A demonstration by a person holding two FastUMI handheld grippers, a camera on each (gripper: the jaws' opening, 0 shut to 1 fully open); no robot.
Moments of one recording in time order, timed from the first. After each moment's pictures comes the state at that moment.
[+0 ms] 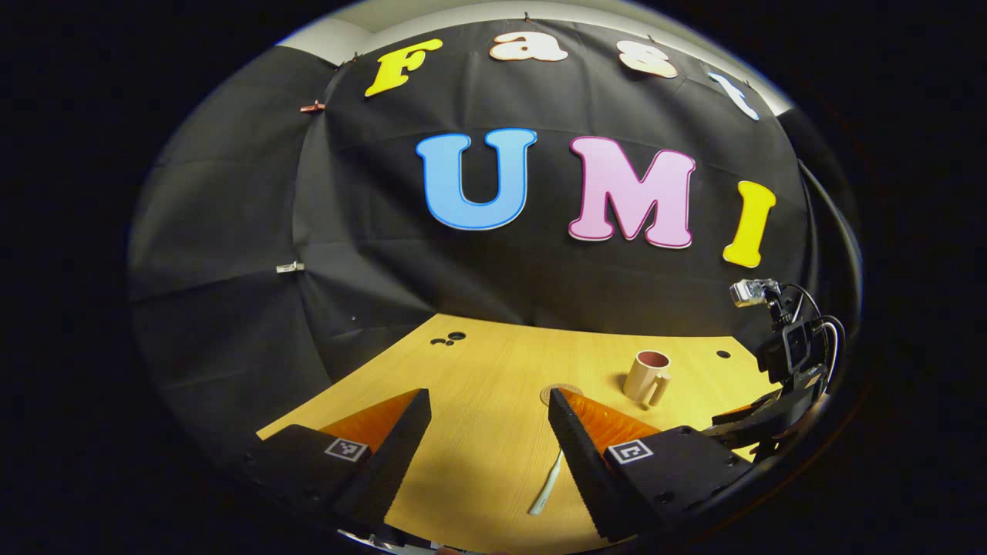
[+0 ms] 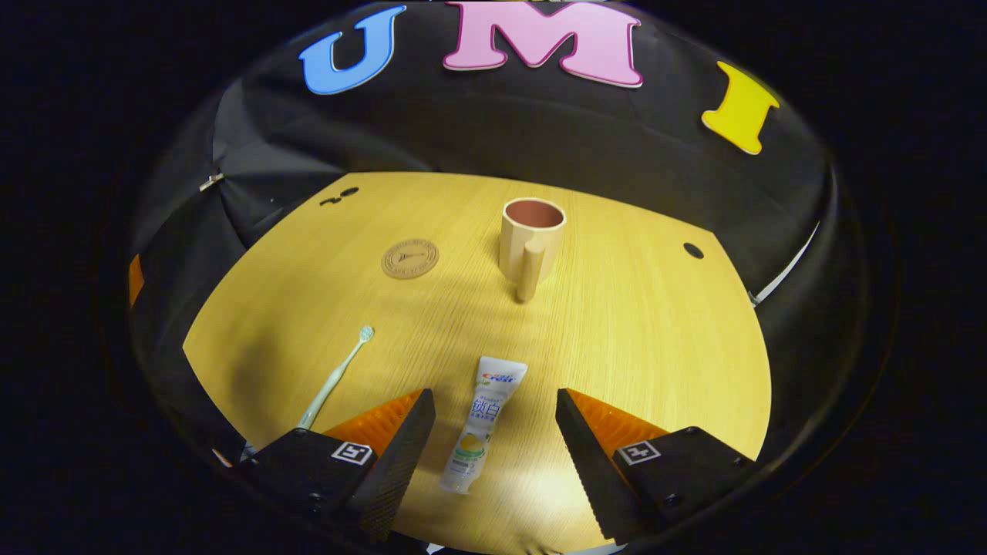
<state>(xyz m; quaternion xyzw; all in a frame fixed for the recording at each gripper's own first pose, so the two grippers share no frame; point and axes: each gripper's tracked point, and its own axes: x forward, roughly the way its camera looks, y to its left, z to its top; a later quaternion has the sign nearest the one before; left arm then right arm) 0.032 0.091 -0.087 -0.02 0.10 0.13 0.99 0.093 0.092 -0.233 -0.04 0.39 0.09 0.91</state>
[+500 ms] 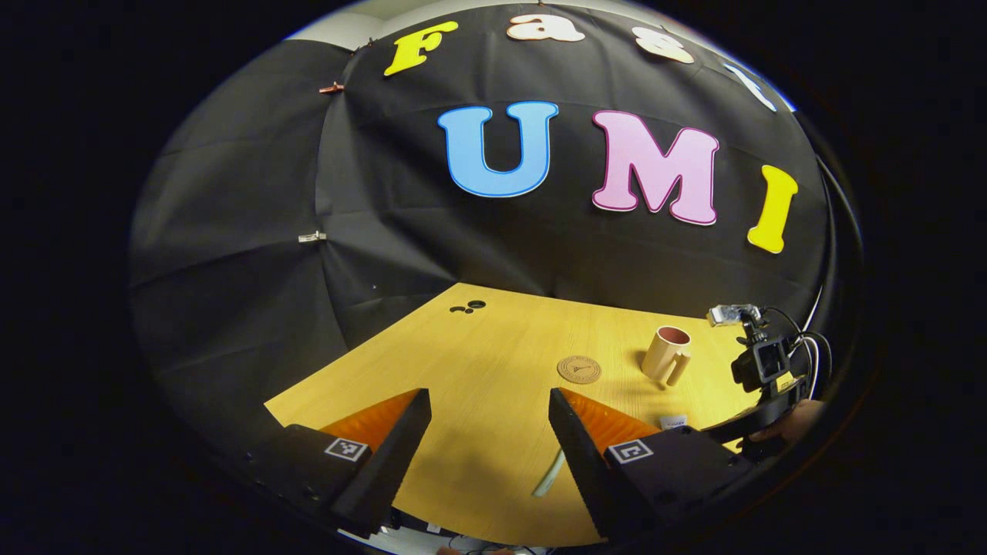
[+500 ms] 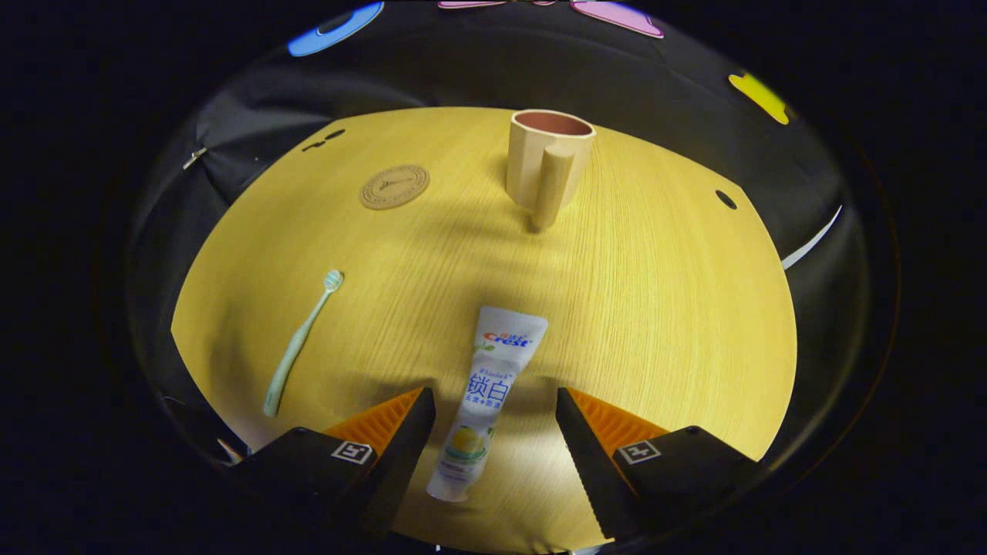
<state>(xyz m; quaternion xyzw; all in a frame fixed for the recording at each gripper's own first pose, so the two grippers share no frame) 0.021 0.091 -0.120 -0.03 0.14 0.16 0.98 0.088 0.092 -0.303 -0.04 0.50 0.08 0.86</state>
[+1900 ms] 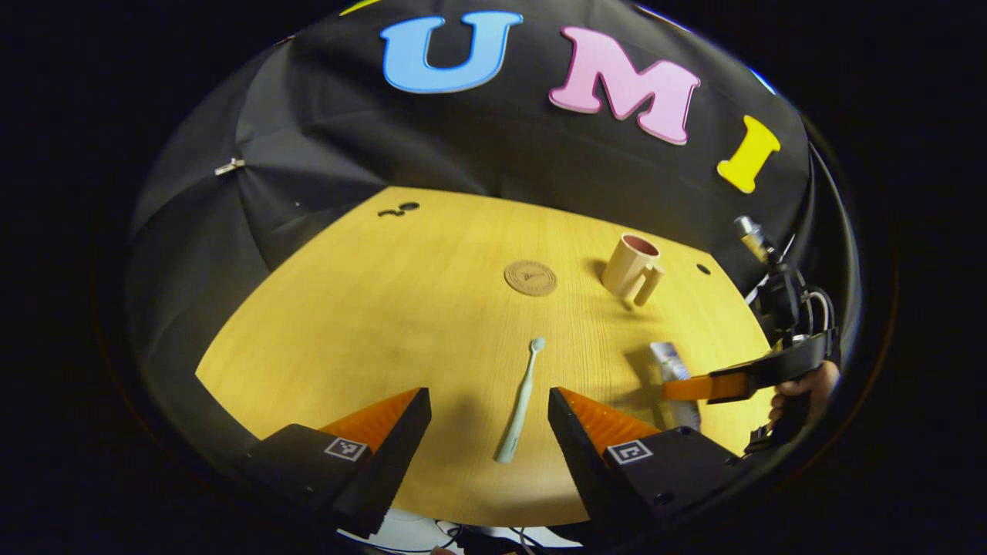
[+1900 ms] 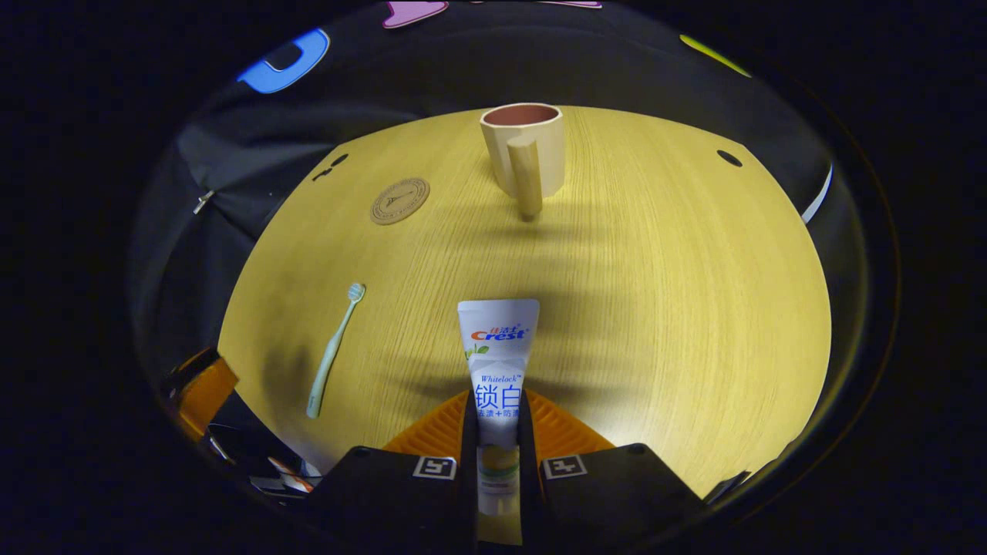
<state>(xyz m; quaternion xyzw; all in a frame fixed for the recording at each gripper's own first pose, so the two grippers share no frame) 0.066 0.045 -0.234 -0.07 0.35 0.02 0.93 0.078 0.082 -0.276 0.06 0.49 0.12 0.86</state>
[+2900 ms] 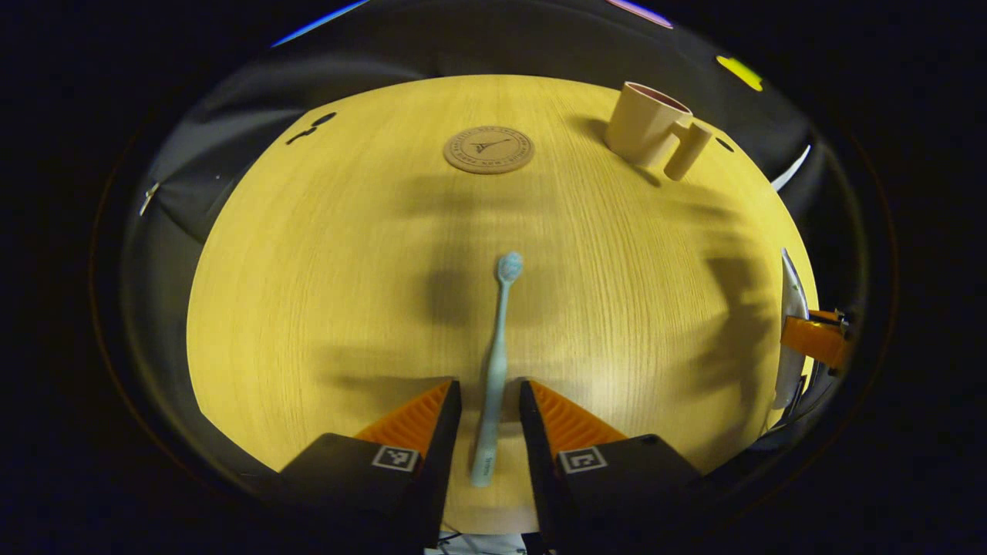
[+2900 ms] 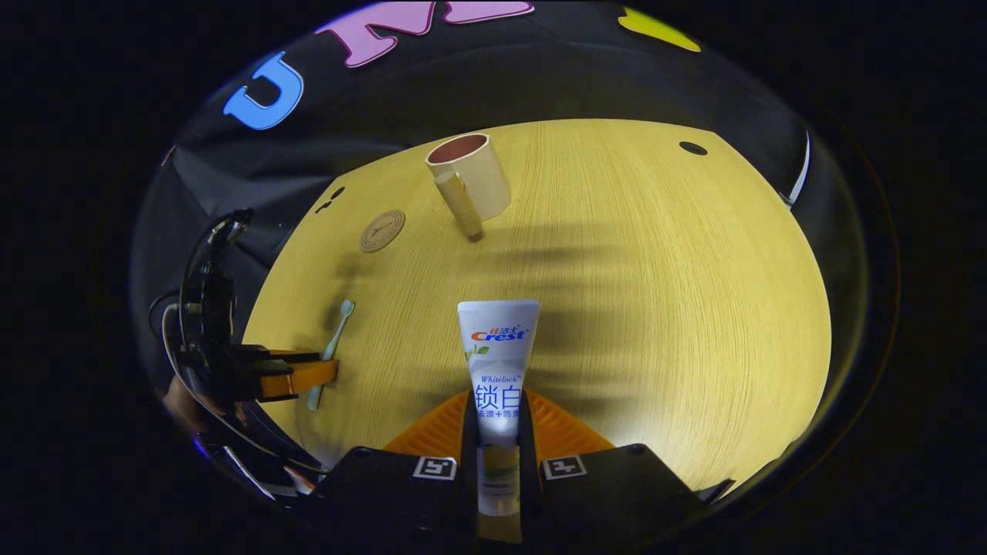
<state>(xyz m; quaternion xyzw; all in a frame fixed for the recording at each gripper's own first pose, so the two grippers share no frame) 0.104 0.005 -0.332 0.03 0.57 -0.02 0.82 0.074 0.023 -0.269 0.11 0.47 0.13 0.87</state>
